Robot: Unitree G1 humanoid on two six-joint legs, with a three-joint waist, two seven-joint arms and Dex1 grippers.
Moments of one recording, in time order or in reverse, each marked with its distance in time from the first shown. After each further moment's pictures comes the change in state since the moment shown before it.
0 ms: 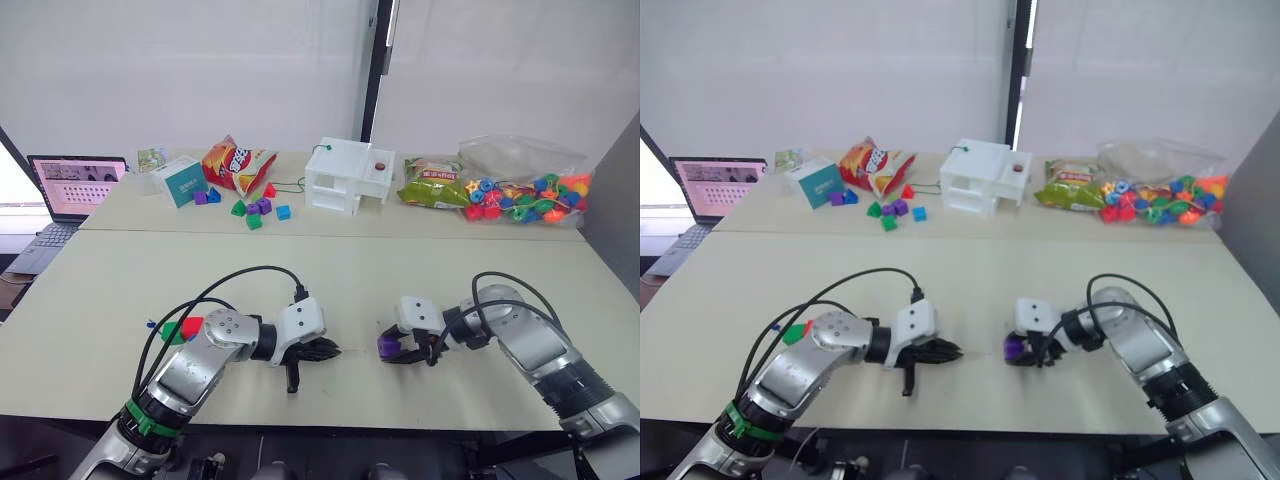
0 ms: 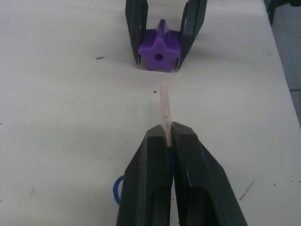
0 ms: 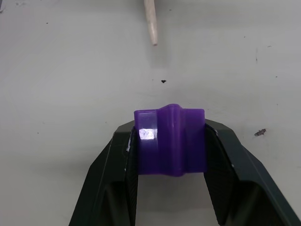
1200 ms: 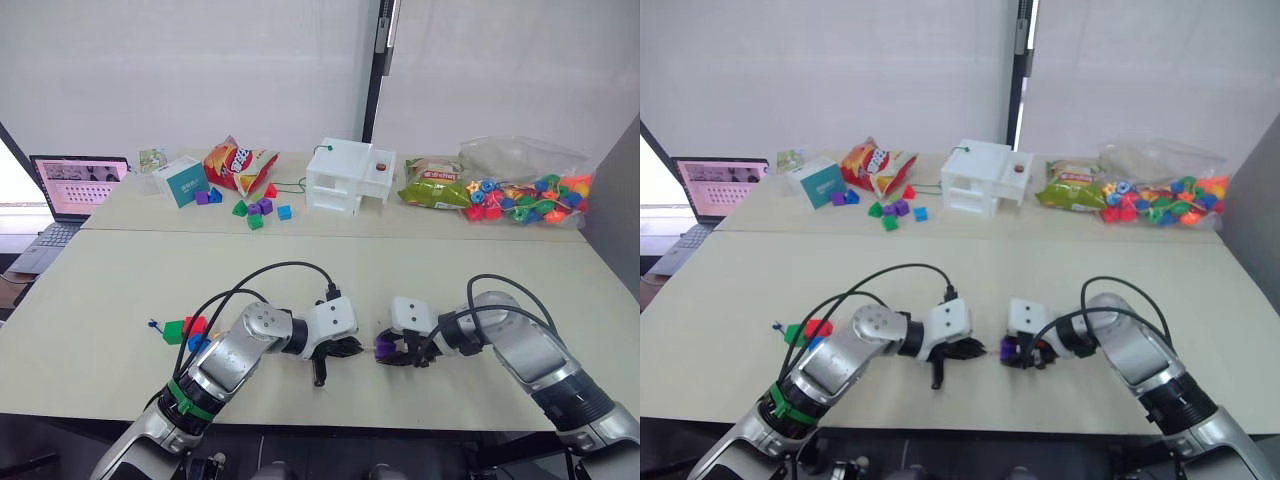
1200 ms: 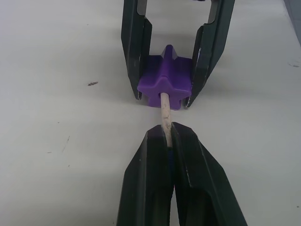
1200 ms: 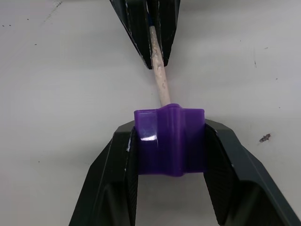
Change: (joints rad) left arm -0.123 -0.142 -0.121 0.115 0.091 0.010 0.049; right arm 0.039 0.016 -0.013 -0.148 -0.035 0.189 -0.069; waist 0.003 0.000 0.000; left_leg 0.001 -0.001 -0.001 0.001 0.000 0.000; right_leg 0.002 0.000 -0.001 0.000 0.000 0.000
